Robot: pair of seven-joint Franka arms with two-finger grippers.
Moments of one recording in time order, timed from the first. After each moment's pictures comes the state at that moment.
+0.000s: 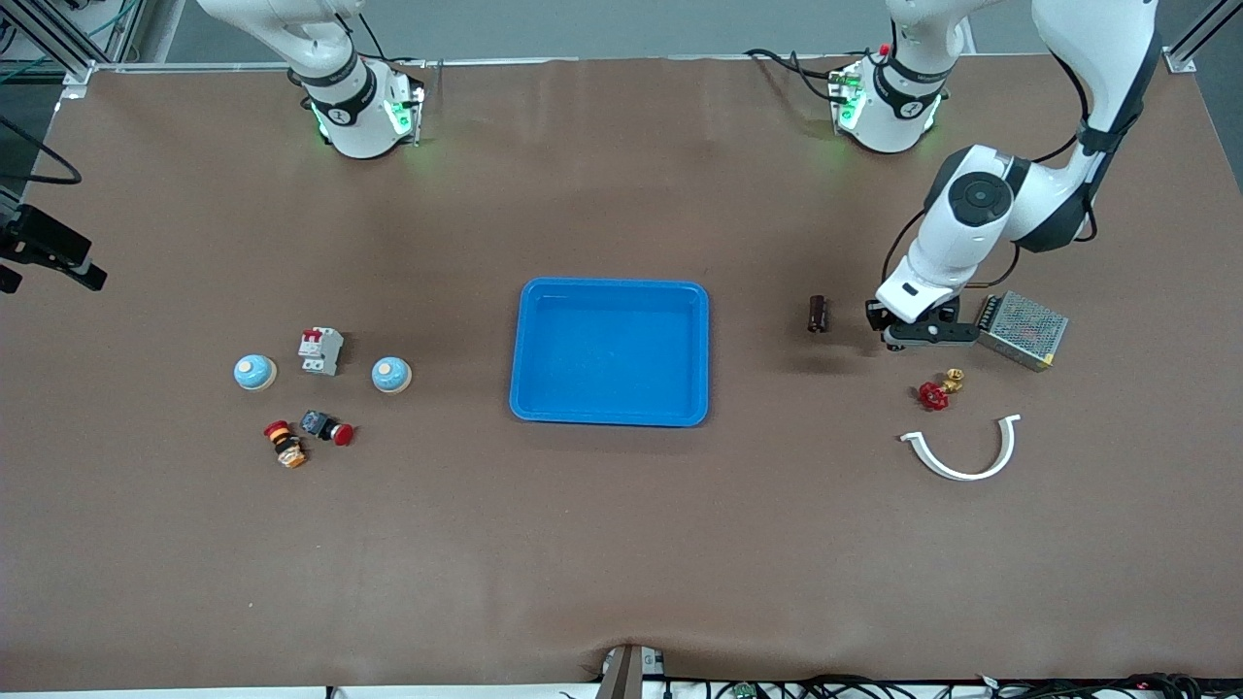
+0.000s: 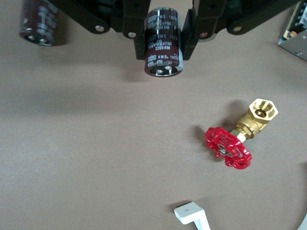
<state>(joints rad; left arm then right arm) 0.40 0.18 -0.54 -2.52 0.48 2.75 -0.45 0.02 0.00 -0.13 -1.53 0.09 1.65 -0.09</state>
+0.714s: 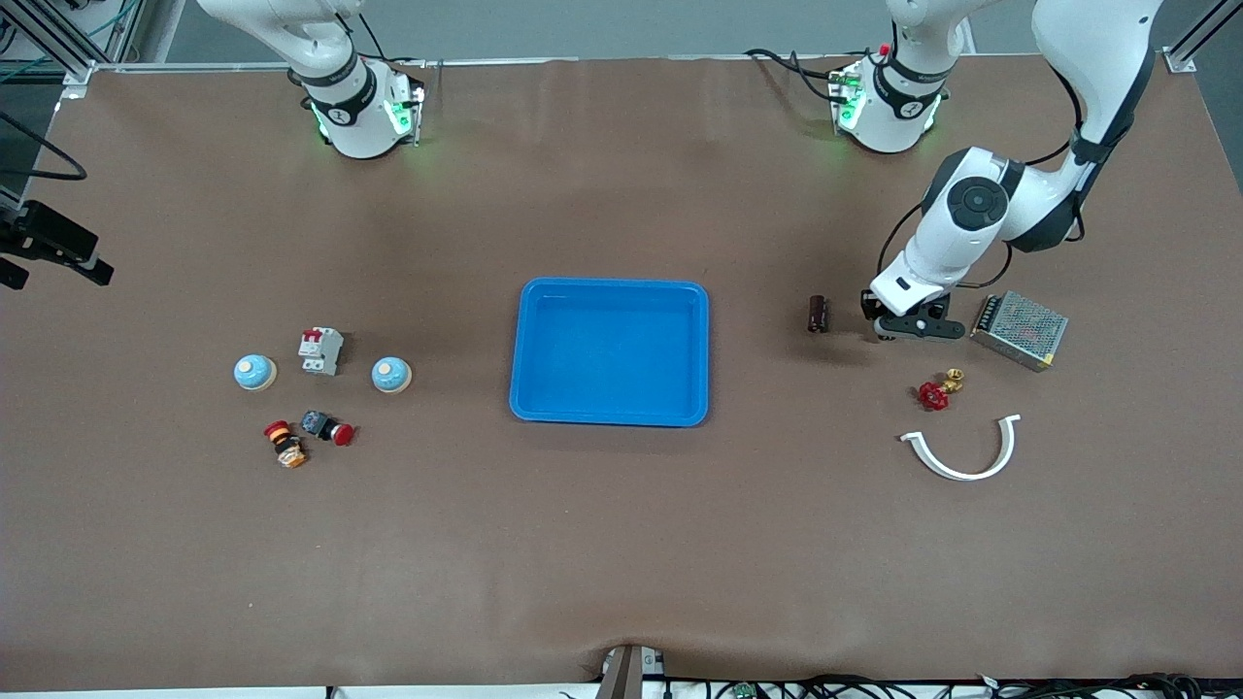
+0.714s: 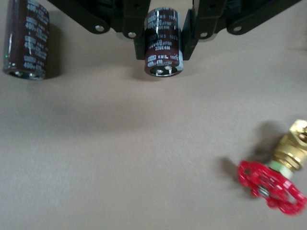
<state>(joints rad) 0.42 0.23 -0.54 -2.56 0.48 2.77 -0.37 0.02 0.00 -0.12 -1.53 0.09 1.62 -0.13</state>
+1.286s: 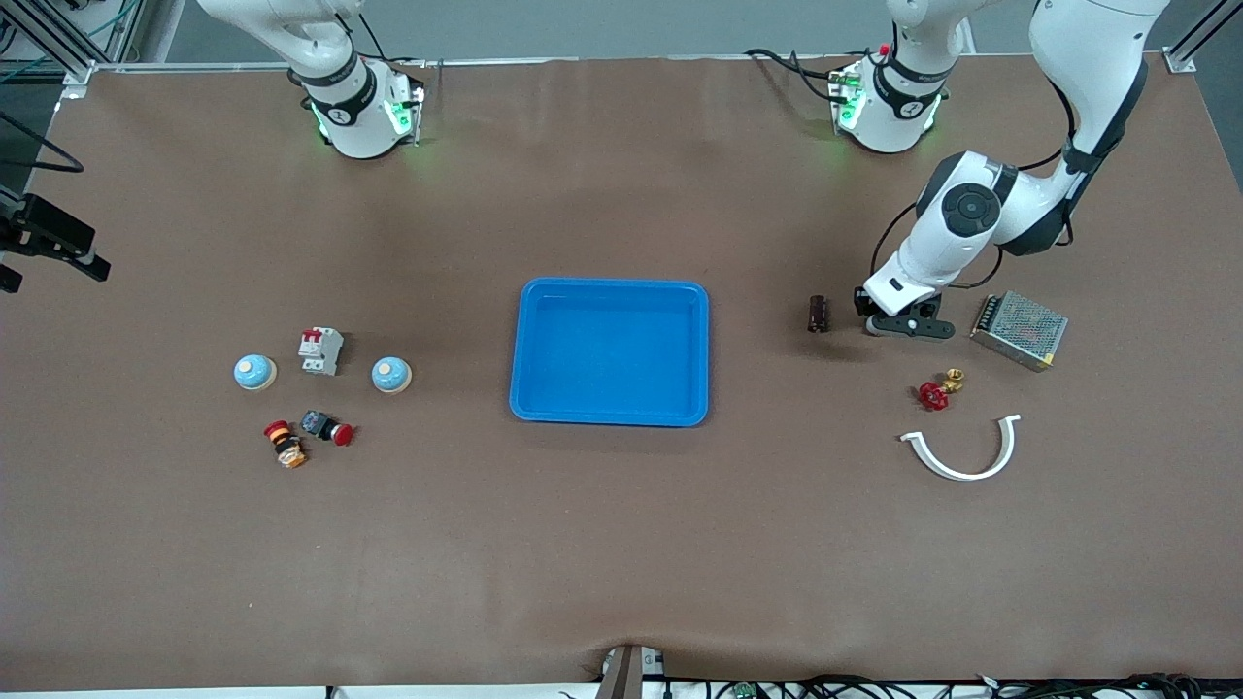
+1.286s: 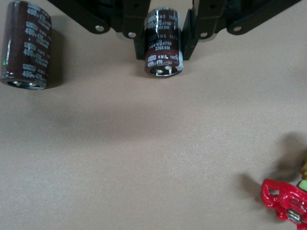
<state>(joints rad) 0.42 0.26 -0.54 -2.57 0.48 2.77 -0.37 0.02 0.00 -0.13 -1.53 0.09 1.62 -0.20</state>
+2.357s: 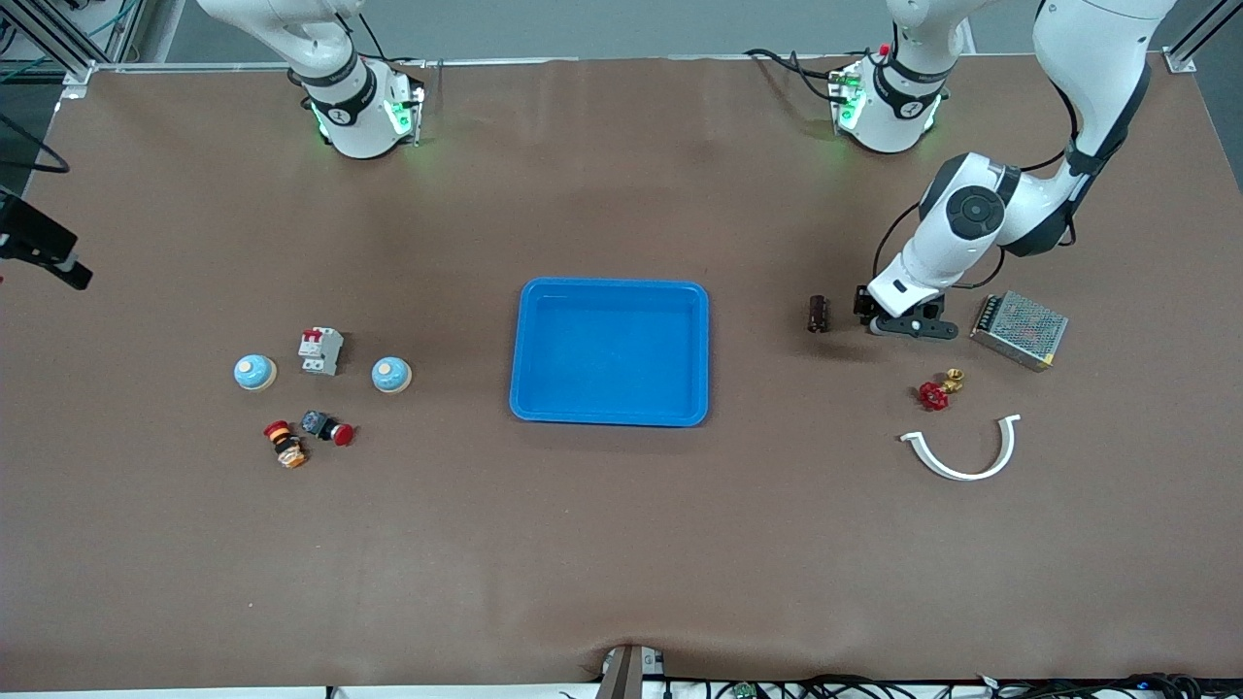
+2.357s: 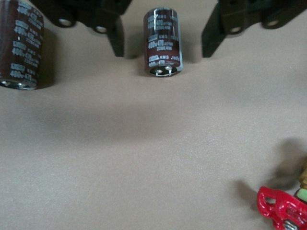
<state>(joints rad) 0.43 0.27 -0.54 -2.57 0.48 2.78 -0.38 0.03 0.00 -0.10 -1.50 0.08 1.66 -0.05</state>
